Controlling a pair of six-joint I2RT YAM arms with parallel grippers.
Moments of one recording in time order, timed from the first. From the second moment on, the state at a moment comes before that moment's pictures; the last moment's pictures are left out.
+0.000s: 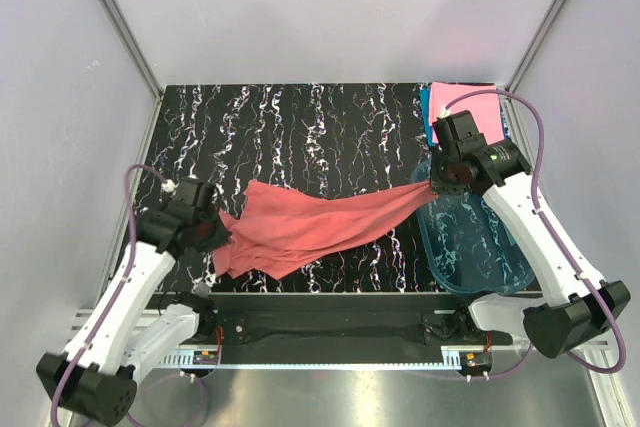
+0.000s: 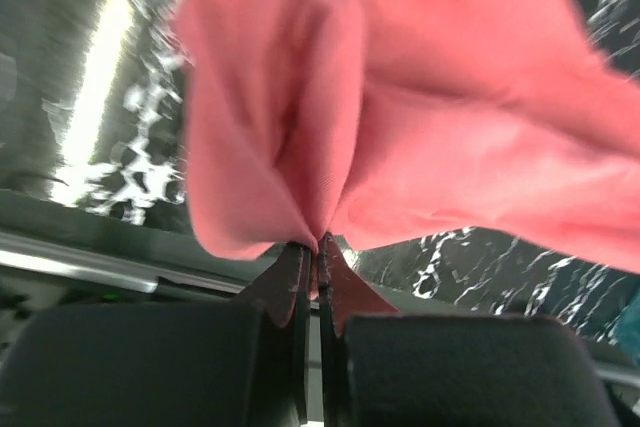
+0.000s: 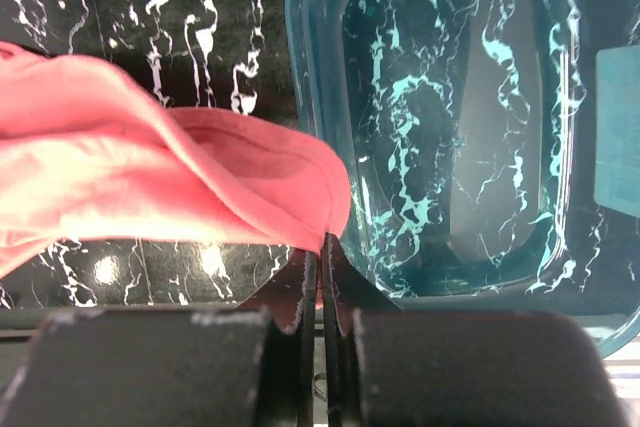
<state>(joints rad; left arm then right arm) -0.31 0.82 0.89 -1.11 -0.12 -0.80 0.39 1.24 1.38 -1.15 0.22 0.39</state>
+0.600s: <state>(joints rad) -0.31 0.92 0.78 -0.97 -0.01 -0.79 0.39 1.24 1.29 -1.13 0.16 0.39</state>
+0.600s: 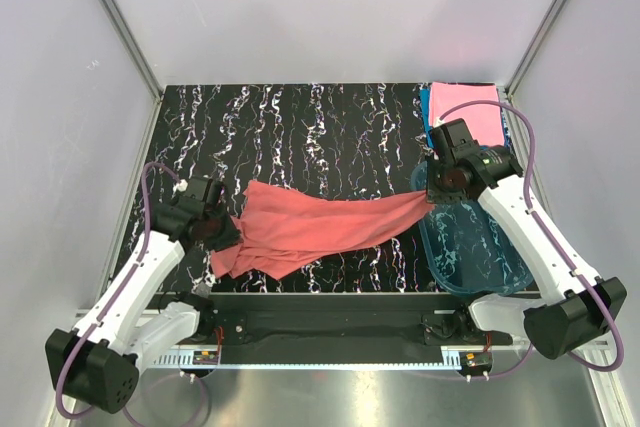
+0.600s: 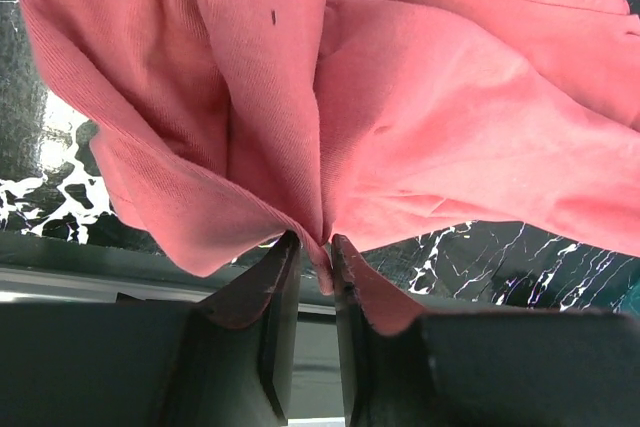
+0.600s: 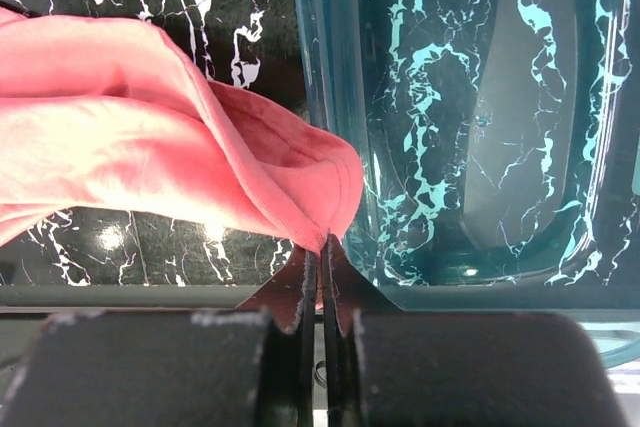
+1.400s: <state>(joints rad) -0.31 0.96 1.73 -1.10 -0.25 -0.70 0.39 1.33 1.42 -1.08 0.25 0.30</state>
